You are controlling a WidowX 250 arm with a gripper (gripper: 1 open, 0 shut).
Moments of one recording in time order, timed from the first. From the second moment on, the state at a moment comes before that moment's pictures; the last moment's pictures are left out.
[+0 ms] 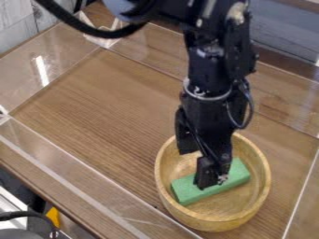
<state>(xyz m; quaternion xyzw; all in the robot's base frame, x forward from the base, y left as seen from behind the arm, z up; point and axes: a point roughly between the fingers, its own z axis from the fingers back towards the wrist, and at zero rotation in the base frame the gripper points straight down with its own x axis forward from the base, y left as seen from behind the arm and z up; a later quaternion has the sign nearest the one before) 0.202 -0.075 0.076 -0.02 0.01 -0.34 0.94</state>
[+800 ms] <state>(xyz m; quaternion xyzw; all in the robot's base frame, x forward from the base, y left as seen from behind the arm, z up) 0.205 -0.077 0.048 -0.02 0.00 -0.34 0.94</state>
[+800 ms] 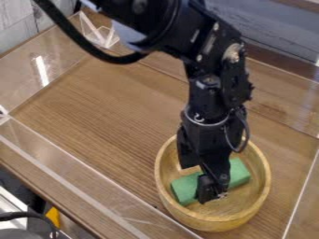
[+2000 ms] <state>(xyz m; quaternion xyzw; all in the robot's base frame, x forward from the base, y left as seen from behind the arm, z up) 0.205 -0.066 0.070 -0.03 0.00 -0.30 0.96</state>
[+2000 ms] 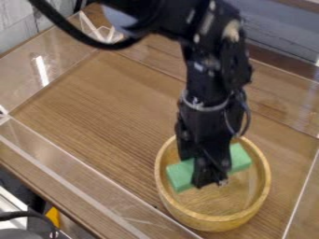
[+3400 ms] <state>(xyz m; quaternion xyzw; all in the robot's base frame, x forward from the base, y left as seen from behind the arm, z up) 0.203 -0.056 0.113 -0.02 -0.02 -0.24 0.97</state>
